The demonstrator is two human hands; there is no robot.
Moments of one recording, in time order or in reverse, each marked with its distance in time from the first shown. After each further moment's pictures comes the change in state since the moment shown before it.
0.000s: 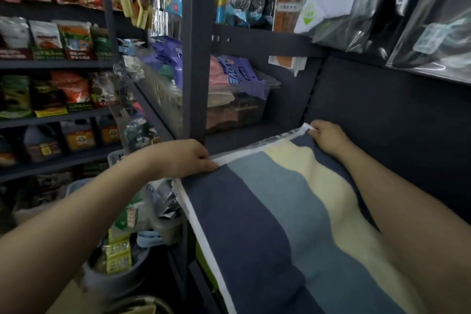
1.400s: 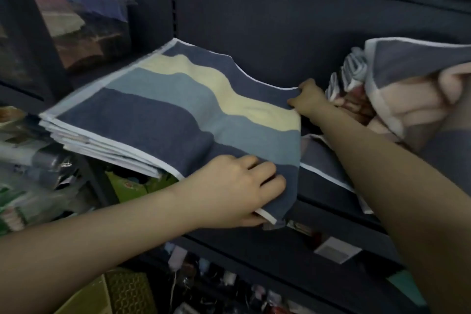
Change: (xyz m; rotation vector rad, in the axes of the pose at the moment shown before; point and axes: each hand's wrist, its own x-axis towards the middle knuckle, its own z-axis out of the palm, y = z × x) left_hand -0.111 0.120 0.150 0.456 0.375 1.470; right_hand -0.235 0.075 -0.067 -0.055 0.314 0.654
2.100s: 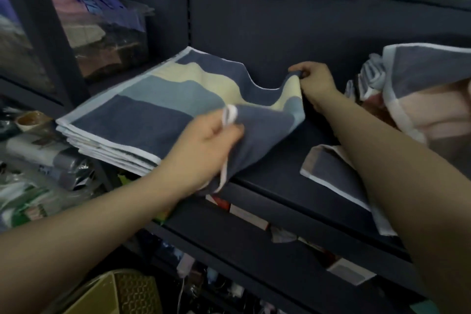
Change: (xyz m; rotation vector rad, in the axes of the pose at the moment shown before) left_hand 0.013 -0.027 -0.027 -1.082 0.486 -1.024; right_hand 0.021 -0.034 -0.005 0.448 0.031 -0.149
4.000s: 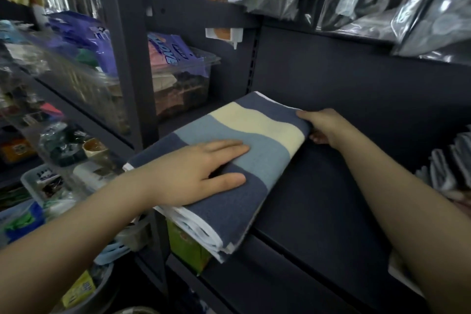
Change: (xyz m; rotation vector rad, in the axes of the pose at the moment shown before) left_hand 0.060 -0.040 -0.138 0.873 -0.529 0.103; right_hand 0.049 -0.054 0.091 0.059 -0.271 0.286
